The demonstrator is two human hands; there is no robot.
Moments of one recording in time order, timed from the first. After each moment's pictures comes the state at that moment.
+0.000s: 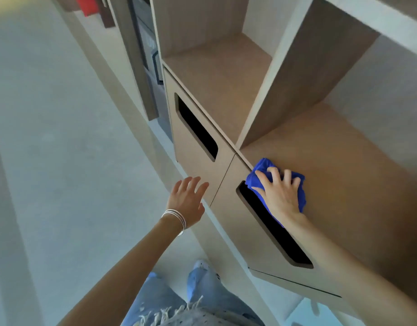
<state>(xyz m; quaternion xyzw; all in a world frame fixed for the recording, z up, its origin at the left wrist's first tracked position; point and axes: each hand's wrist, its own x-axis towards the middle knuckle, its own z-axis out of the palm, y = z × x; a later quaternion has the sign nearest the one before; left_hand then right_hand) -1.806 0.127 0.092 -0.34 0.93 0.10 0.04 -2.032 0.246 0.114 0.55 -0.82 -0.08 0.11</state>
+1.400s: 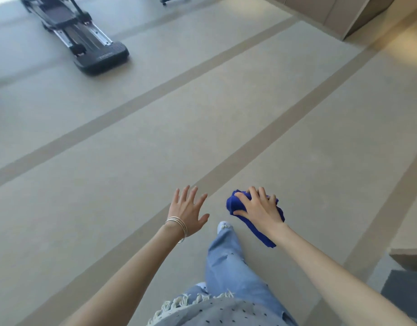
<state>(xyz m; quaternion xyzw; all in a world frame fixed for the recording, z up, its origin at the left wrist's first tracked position) -1.119 0.111 0.048 -0.87 0.45 0.17 0.05 -1.254 -0.071 0.067 0.97 -0.19 -0.16 0.01</state>
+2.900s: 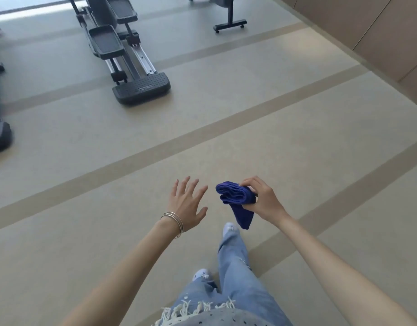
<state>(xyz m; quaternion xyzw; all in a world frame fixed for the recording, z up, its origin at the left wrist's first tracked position) -0.557 -0.074 0.079 -0.92 0.36 0.12 -0.02 -0.647 -0.299 0.098 0.91 -0.05 0.05 -0.42</state>
